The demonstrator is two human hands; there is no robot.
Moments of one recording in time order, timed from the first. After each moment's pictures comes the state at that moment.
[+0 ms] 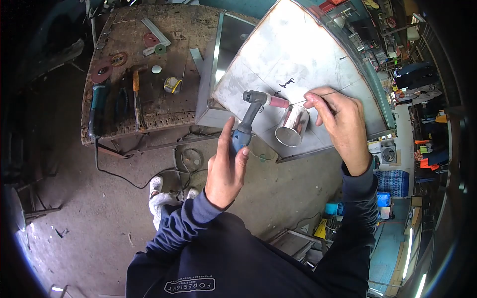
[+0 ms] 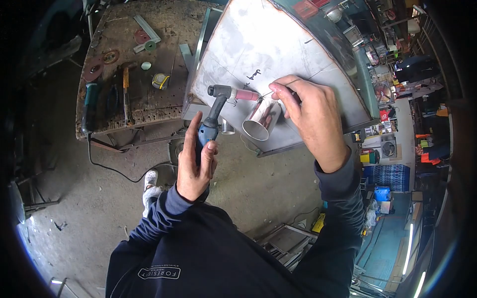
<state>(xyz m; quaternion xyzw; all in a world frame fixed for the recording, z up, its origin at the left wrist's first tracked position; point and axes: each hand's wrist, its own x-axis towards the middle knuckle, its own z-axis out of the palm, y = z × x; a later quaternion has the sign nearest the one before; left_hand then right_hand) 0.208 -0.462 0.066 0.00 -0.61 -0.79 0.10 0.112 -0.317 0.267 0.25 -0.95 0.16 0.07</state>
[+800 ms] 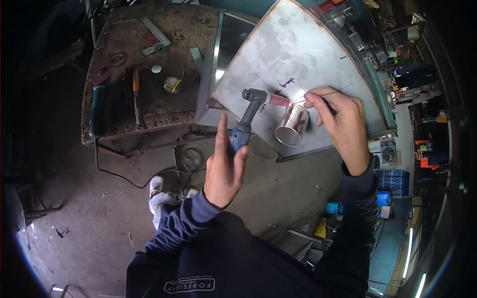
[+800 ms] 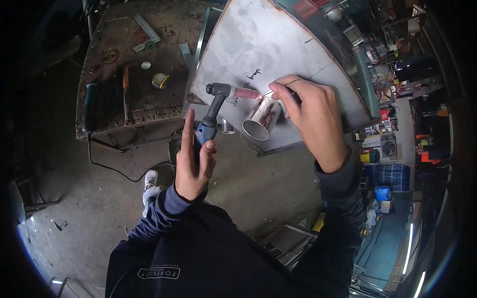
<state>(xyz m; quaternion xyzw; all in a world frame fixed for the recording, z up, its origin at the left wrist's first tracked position) 0.209 -0.468 0.068 0.01 -0.63 -0.77 0.09 0.113 -0.319 0.267 0.25 -0.96 0.14 0.08</state>
